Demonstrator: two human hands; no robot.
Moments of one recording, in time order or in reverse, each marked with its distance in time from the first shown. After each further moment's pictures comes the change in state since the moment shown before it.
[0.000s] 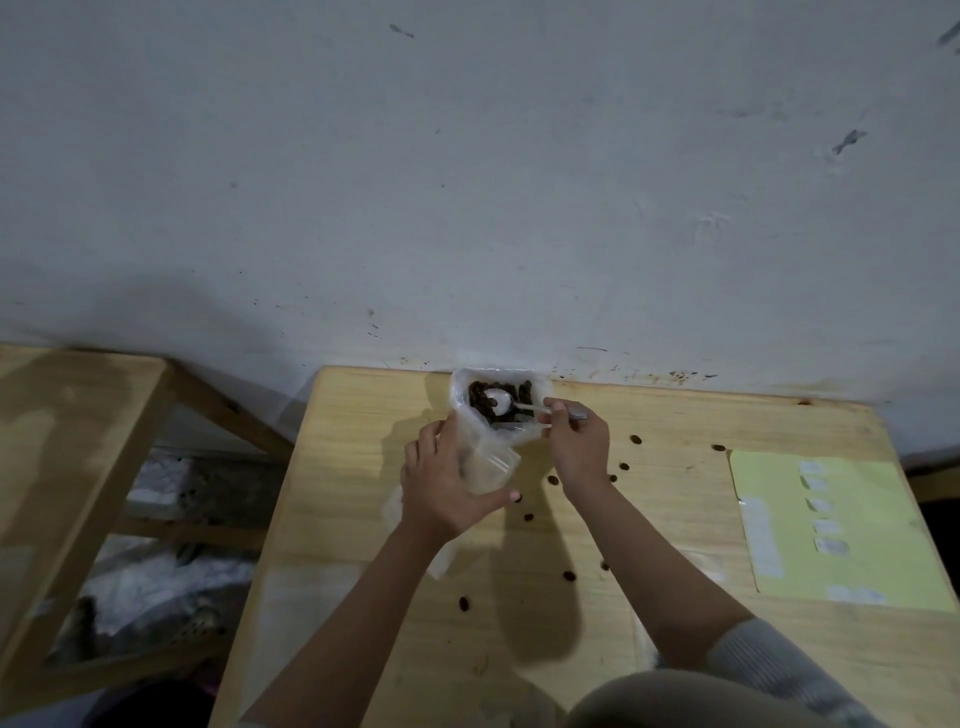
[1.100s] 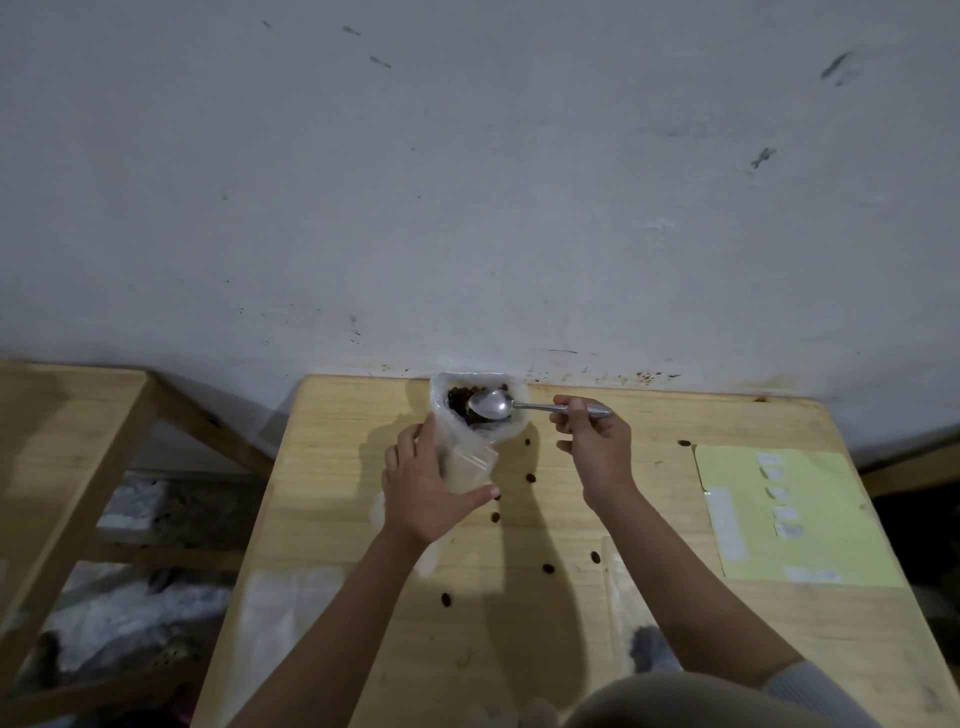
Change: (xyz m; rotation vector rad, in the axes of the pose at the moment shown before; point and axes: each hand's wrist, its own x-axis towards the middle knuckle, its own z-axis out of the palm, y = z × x) left_hand -0.013 0.005 -0.002 -0.048 0.069 0.015; right_hand -0.026 -0.026 -0.053 0.154 -0.027 -0.066
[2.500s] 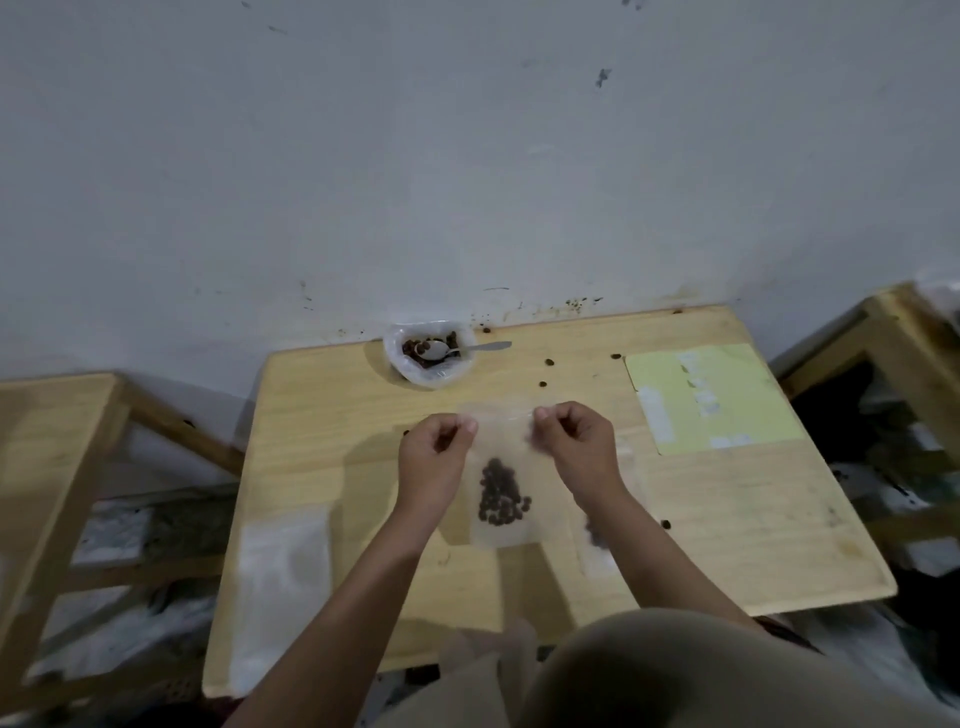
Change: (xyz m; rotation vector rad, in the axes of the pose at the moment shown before) left_hand -0.090 0.050 0.011 -0.712 0.009 -0.042; right_hand -0.104 0.042 -0.069 0.038 -0.013 -0.126
